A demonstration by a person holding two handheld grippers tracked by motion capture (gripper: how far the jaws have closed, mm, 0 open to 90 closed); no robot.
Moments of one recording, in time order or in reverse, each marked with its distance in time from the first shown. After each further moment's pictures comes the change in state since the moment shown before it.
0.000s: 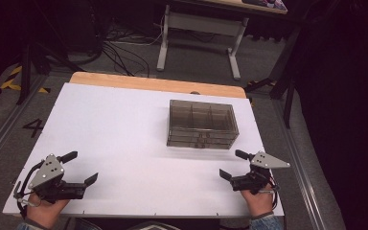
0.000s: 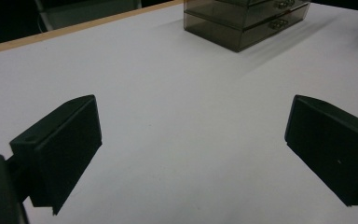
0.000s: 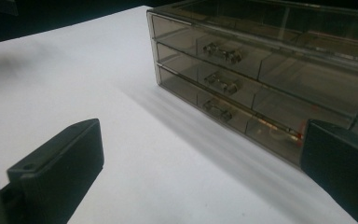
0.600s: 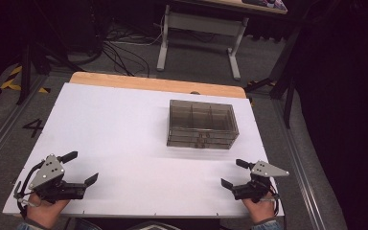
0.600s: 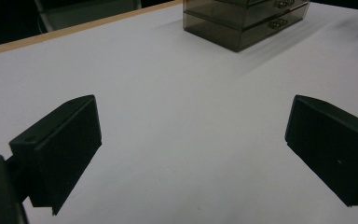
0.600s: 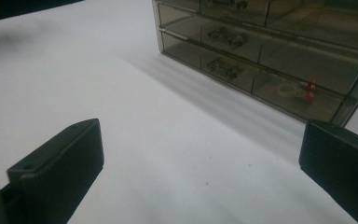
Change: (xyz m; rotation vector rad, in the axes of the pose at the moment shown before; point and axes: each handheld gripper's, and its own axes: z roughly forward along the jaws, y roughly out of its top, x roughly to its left) left arm 0.000 0.000 0.000 0.000 0.001 0.009; right arm 0.000 -0.030 -0.004 0.048 0.014 0.003
